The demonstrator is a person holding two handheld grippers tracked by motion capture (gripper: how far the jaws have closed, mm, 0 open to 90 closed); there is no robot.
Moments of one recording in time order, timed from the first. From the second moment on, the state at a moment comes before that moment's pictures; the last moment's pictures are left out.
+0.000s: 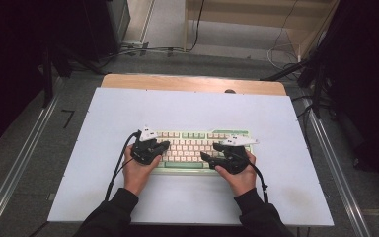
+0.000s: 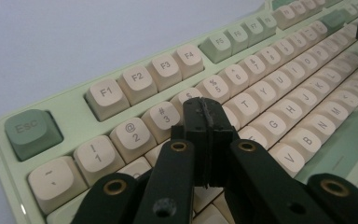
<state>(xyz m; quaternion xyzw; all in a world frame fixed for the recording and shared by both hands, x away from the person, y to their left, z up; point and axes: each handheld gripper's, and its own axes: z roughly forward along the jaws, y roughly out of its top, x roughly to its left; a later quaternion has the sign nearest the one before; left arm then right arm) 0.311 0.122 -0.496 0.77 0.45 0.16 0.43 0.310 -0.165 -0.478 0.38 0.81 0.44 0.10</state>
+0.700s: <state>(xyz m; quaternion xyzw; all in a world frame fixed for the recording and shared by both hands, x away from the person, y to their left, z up) 0.298 0.150 -0.478 0.69 0.49 0.19 0.49 0.310 -0.166 -0.478 0.38 0.81 0.44 0.10</state>
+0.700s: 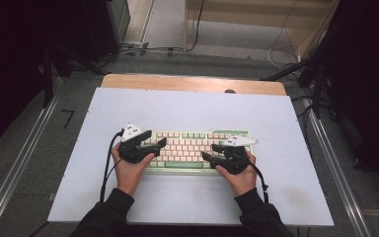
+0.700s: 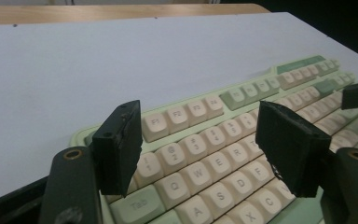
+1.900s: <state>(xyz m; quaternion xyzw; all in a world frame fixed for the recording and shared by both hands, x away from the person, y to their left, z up) 0.284 0.169 -0.480 0.68 0.52 0.20 0.49 0.314 -0.116 -0.488 0.30 0.86 0.41 0.07</state>
